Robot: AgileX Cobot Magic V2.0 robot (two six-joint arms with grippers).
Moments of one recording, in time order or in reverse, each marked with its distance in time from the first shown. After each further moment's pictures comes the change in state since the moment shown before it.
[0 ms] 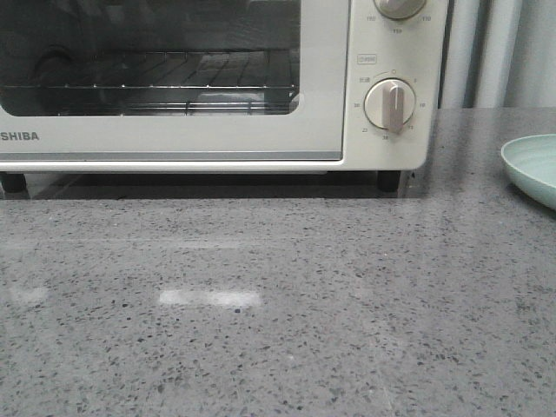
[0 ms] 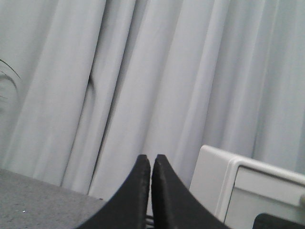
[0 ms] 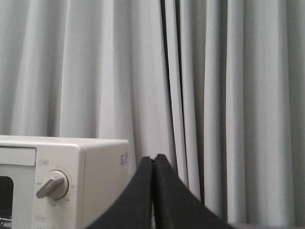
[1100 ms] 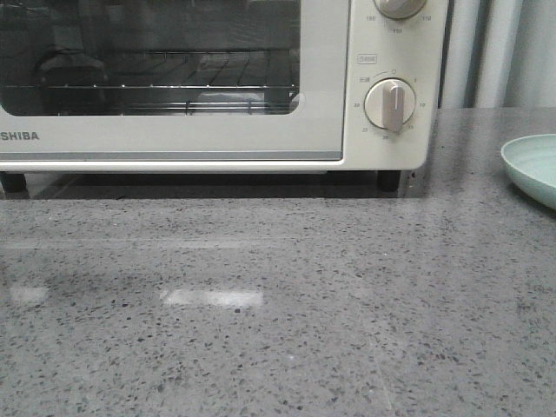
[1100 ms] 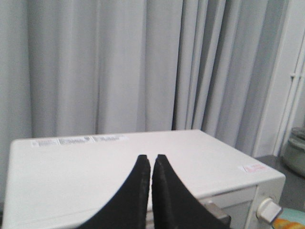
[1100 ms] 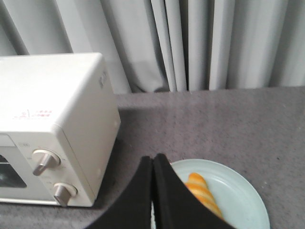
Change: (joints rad) left arm -0.508 0.672 -0.681 0.611 0.320 -0.451; right arm 0.230 0.620 -1.057 0.024 1.242 0.025
